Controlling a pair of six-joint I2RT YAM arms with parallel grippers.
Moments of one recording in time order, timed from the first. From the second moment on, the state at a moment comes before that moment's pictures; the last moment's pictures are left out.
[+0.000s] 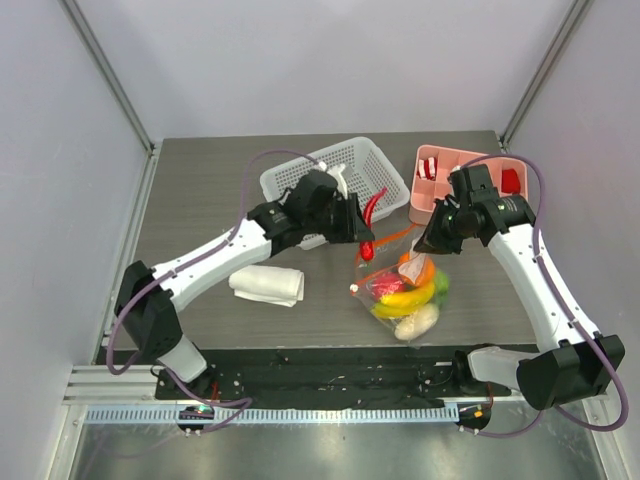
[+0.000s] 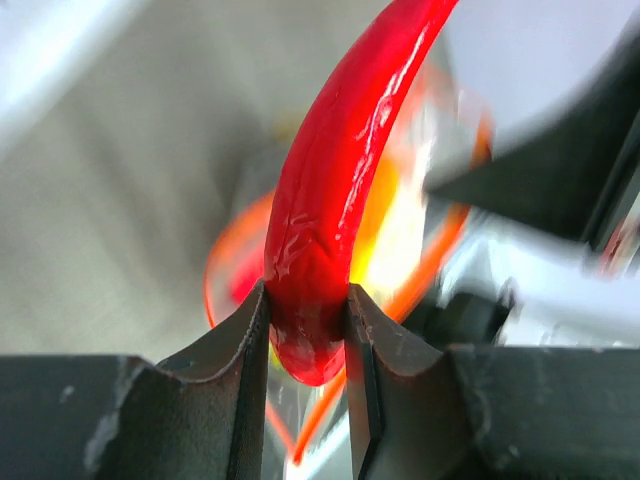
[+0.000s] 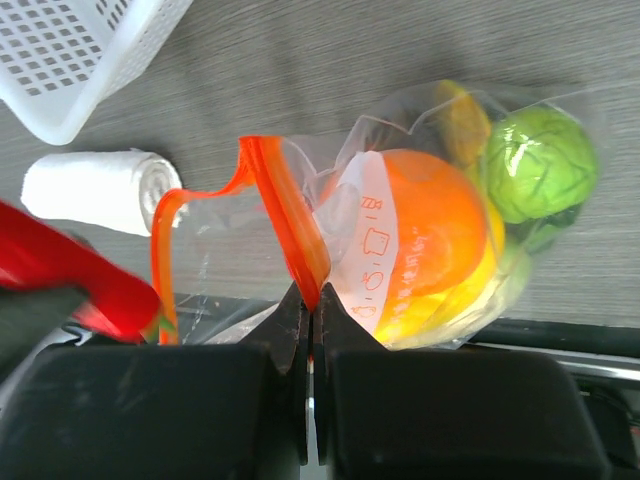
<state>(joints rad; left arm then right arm) -0.85 1.59 1.39 -0.39 0.21 -0.76 0.21 1.22 1.26 -1.08 -0.20 0.57</state>
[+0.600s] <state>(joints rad) -0.56 2.07 1.90 -0.57 0.07 -1.07 0.21 1.22 1.27 -1.09 -0.23 0.60</state>
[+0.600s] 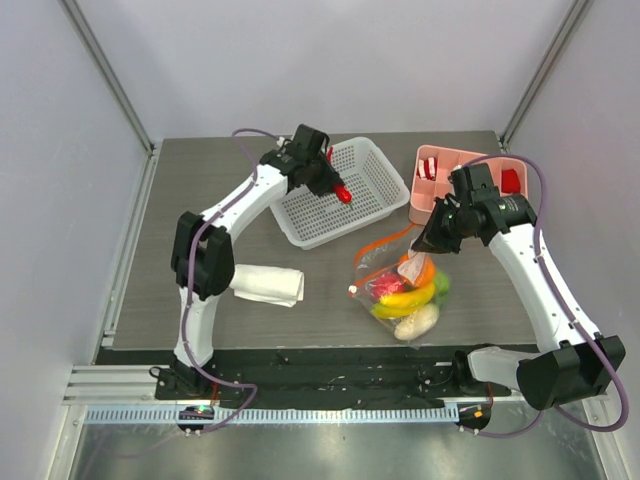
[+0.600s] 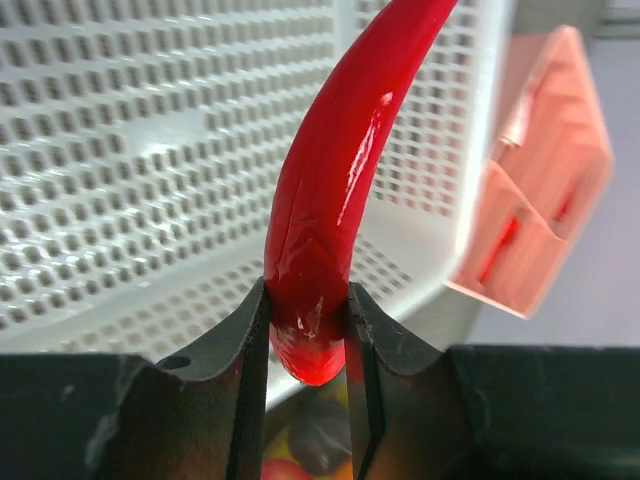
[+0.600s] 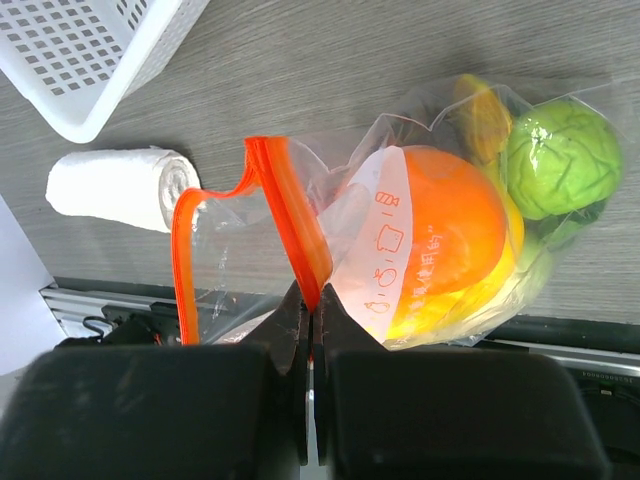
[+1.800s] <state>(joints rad) -0.91 1.82 1.65 -0.46 0.30 -0.91 0.21 1.24 1.38 -1.15 -0.27 0.59</state>
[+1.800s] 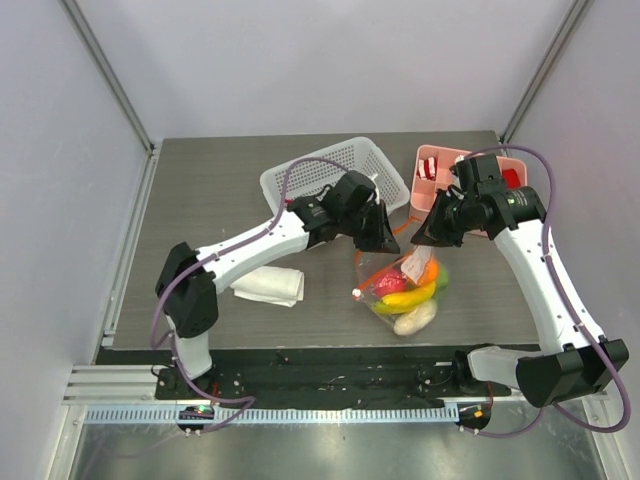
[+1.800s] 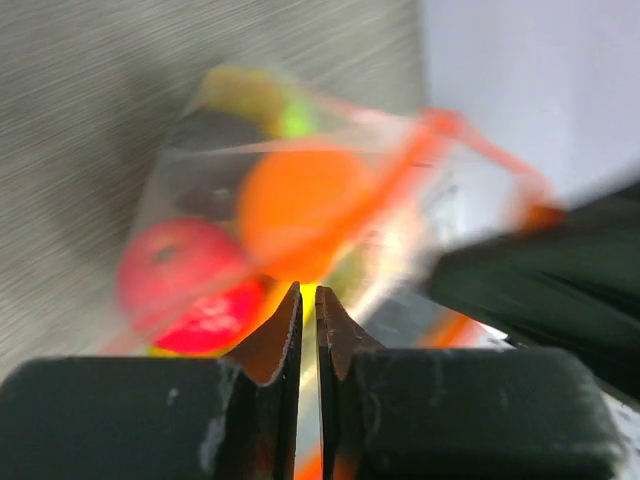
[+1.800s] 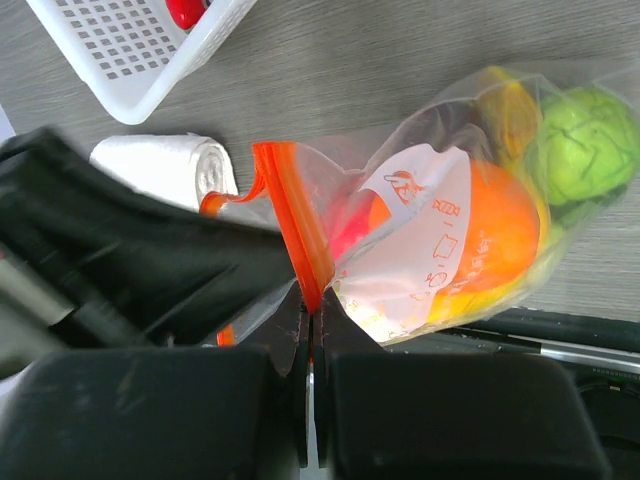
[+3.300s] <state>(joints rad) -0.98 2.04 1.42 0.18 0.39 -0.96 0.19 1.22 1.29 -1.13 -0.29 0.62</state>
